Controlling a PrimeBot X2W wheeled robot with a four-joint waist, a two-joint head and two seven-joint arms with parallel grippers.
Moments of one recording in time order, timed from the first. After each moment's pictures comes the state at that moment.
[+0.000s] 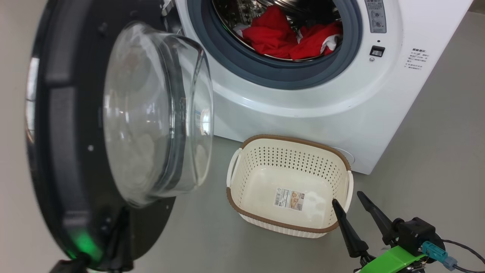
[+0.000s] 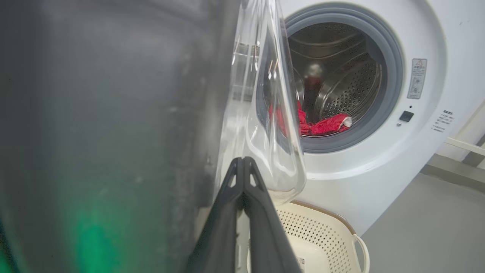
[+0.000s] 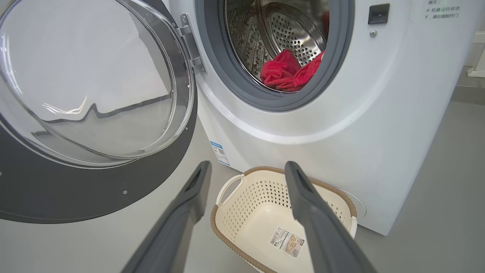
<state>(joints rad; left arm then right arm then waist) 0.03 0.04 -0.05 0.08 -0.34 -0.03 -0.26 -0.02 -0.13 0.21 0.26 0.38 0.12 -0.25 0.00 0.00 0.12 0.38</state>
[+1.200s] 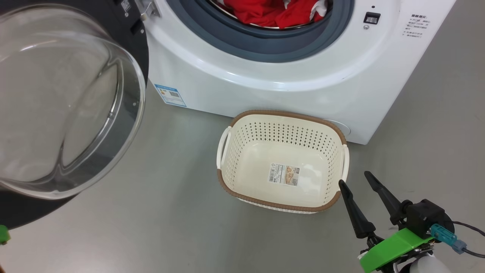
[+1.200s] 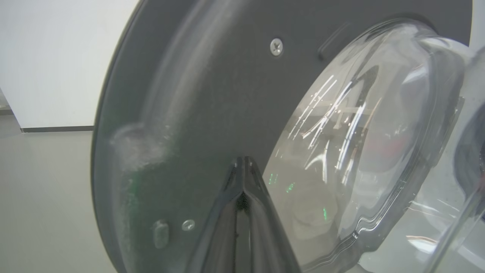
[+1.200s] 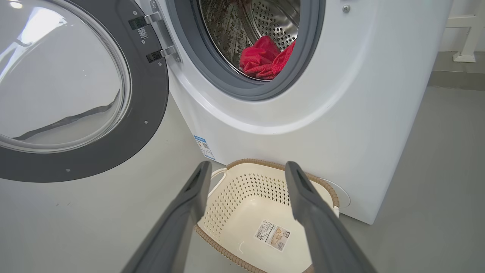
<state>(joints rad) -0.38 0.11 0.62 0.46 -0.17 -0.10 -0.26 -0.09 -0.16 0.20 0.25 0.38 0.12 -0.25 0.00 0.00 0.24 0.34</state>
